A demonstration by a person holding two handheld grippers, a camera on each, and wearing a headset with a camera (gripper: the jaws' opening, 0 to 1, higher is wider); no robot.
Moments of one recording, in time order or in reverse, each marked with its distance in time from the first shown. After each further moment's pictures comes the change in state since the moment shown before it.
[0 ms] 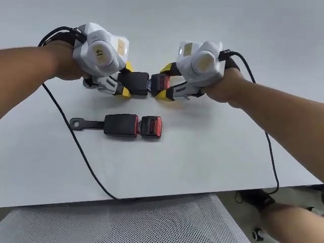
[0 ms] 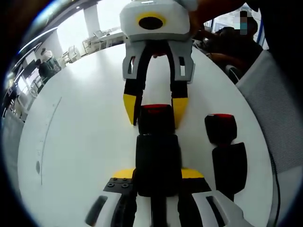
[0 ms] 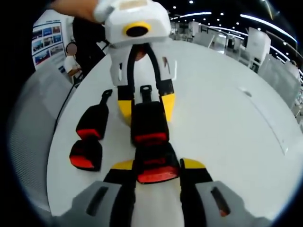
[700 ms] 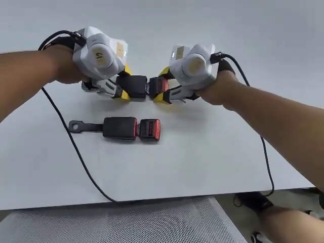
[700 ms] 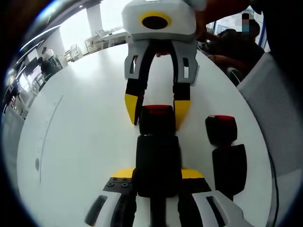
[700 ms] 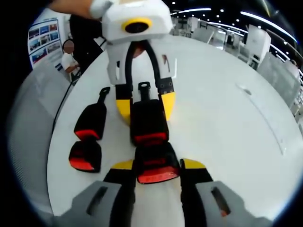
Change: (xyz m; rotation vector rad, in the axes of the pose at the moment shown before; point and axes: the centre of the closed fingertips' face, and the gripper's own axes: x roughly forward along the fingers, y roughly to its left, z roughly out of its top) left arm 0.000 0.000 -0.001 -0.024 -0.010 0.004; right arm 0.002 -0.003 -0.002 0.005 0.045 -0.015
